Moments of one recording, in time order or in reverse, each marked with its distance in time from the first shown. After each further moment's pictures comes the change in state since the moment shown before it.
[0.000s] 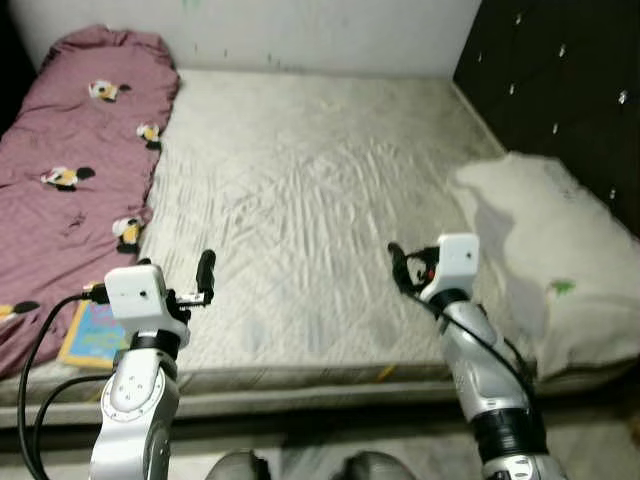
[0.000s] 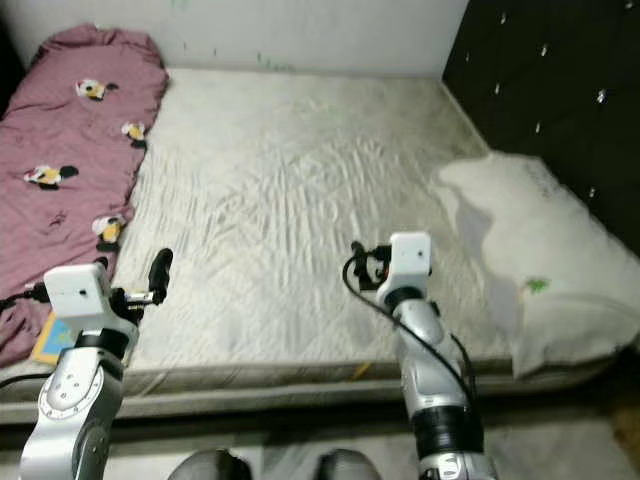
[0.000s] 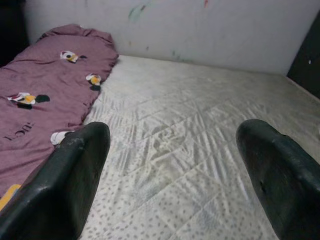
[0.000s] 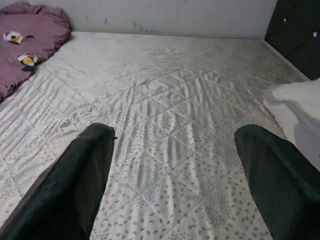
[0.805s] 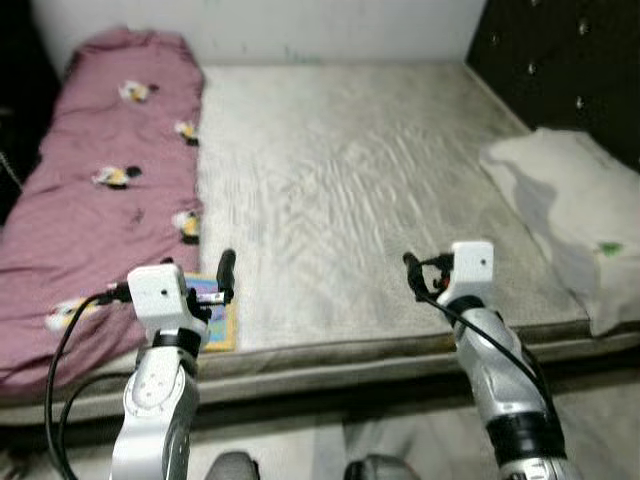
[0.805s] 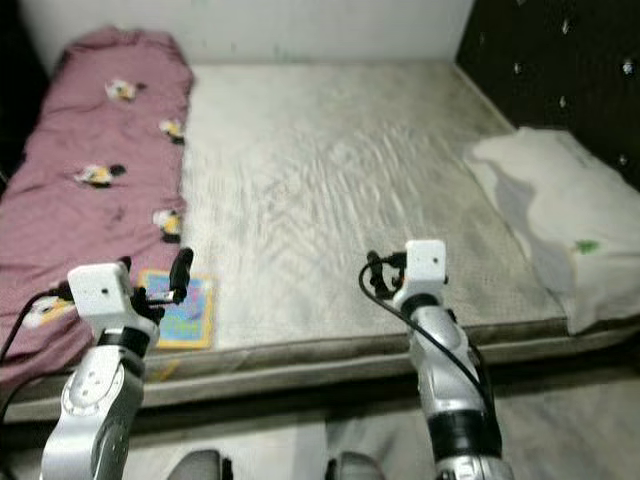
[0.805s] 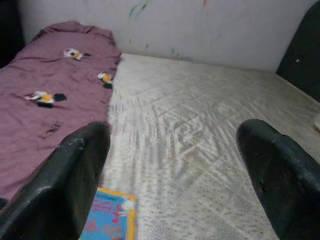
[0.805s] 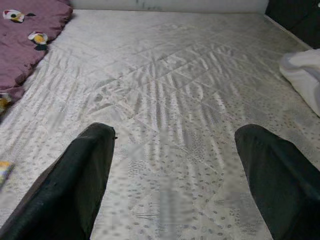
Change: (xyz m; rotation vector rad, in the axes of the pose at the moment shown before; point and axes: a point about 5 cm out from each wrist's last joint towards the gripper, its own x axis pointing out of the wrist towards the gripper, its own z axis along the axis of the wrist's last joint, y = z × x) left arm 0.004 -0.011 0.001 -0.020 0.001 -0.023; right arm -0.004 -0.011 -0.013 0.002 0.070 -0.020
